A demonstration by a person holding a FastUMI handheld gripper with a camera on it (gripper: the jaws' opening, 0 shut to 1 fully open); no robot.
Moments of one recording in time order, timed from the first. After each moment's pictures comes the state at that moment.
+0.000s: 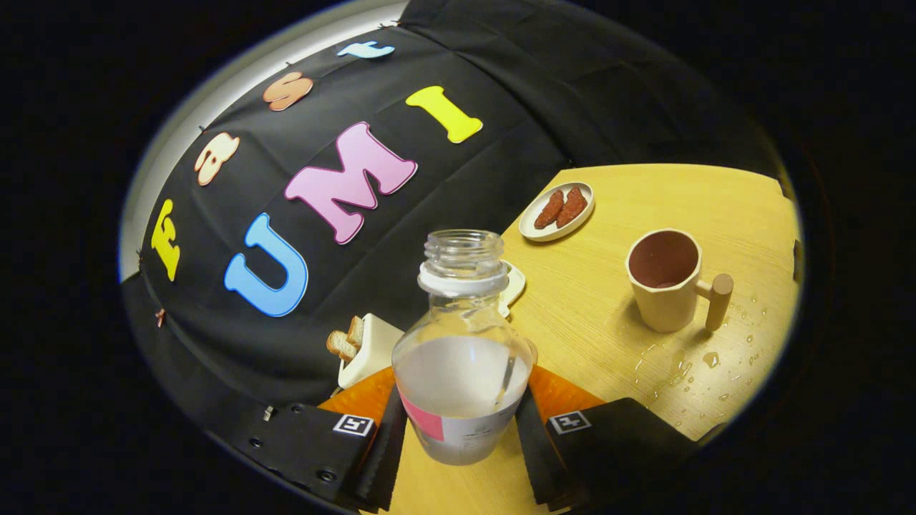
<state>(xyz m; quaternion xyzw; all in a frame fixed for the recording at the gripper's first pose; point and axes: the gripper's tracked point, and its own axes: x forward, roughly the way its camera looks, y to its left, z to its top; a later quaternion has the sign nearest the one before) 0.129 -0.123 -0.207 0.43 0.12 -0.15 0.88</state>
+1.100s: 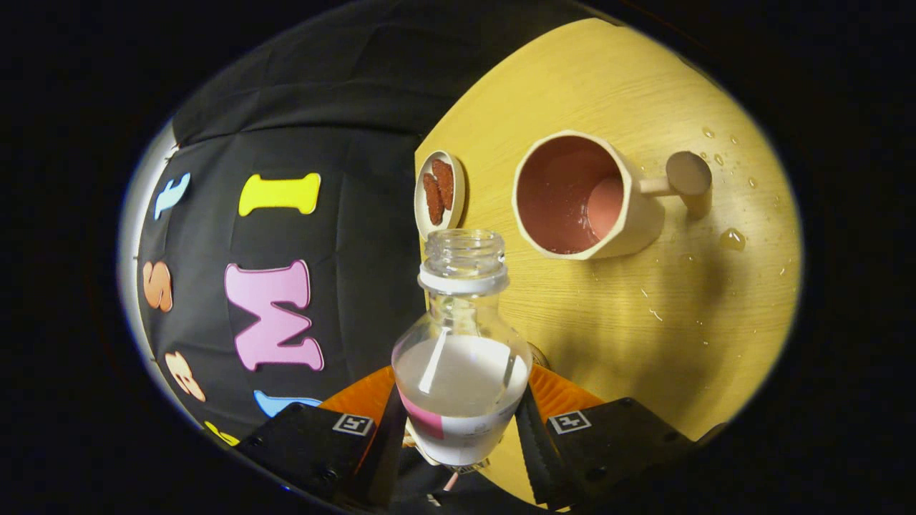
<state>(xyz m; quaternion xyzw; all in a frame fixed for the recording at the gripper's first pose) 0.164 -0.195 -0.248 0.74 0.09 -0.26 0.61</state>
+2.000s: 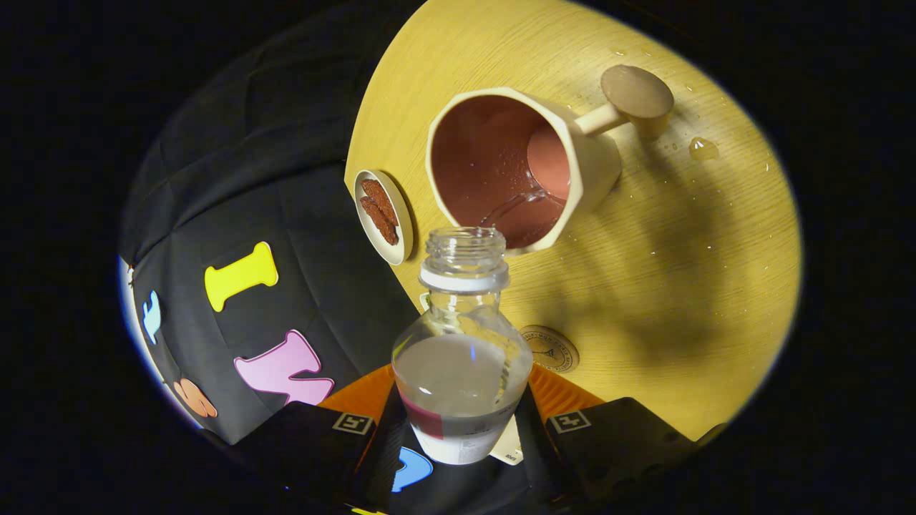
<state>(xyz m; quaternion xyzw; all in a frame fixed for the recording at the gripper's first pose) 0.178 -0.207 -0.260 0.85 0.08 -0.27 0.44</state>
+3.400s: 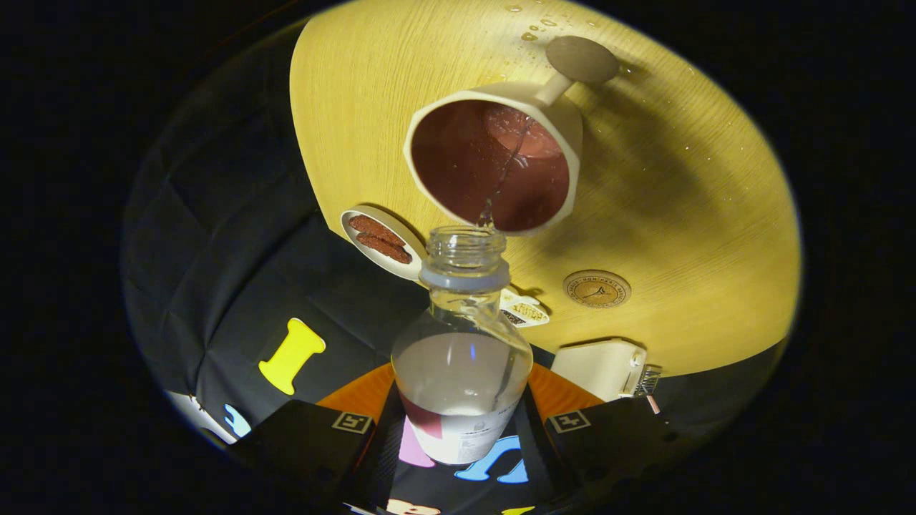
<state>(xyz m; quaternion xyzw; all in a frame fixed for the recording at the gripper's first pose) 0.173 -0.242 -0.224 0.94 0.01 -0.24 0.22</state>
